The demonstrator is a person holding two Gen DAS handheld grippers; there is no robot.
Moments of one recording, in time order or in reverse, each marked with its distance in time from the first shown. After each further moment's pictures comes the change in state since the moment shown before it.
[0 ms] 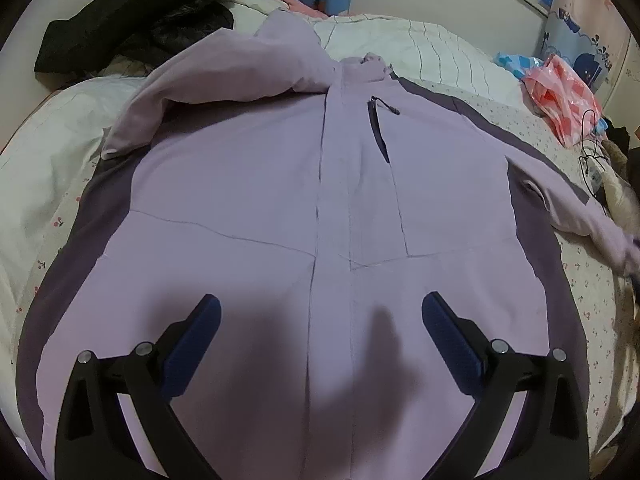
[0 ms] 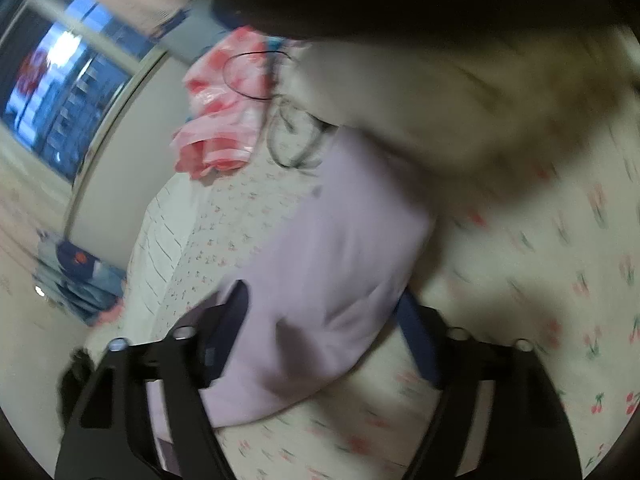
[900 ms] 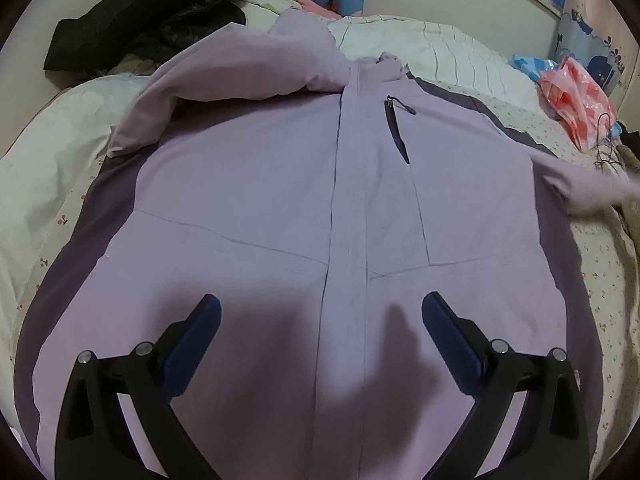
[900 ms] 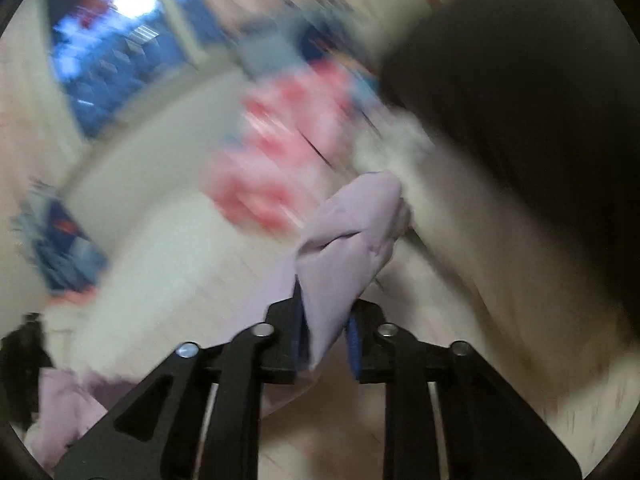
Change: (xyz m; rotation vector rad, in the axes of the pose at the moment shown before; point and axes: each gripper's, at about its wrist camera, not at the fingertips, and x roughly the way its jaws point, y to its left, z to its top) left arm 0.010 0.004 0.002 -0.025 -0.015 0.040; right arm 0.074 0.114 0.048 -0.325 -0.145 -0.146
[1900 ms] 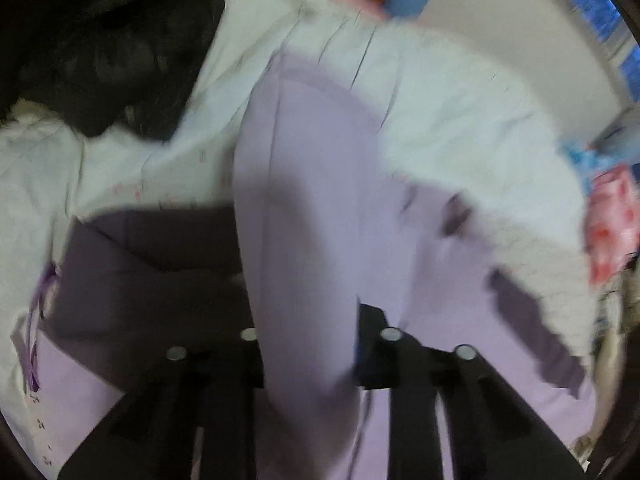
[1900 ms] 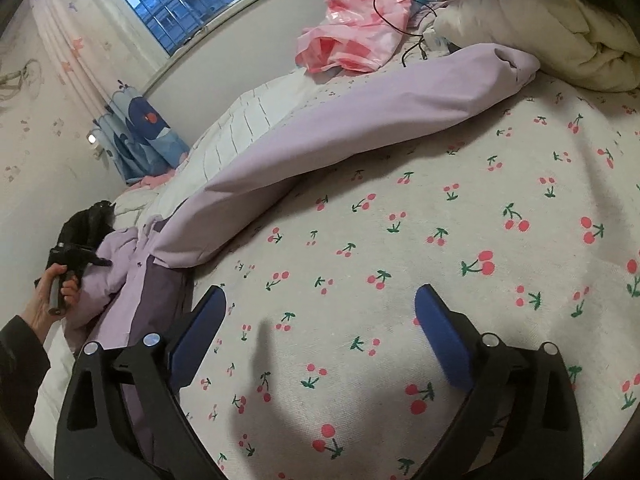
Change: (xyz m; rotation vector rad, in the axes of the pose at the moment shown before) left arm 0.147 0.057 0.299 -0.170 0.097 -0.141; right arm -0.081 -0.010 -0.187 -0.136 0.188 0.351
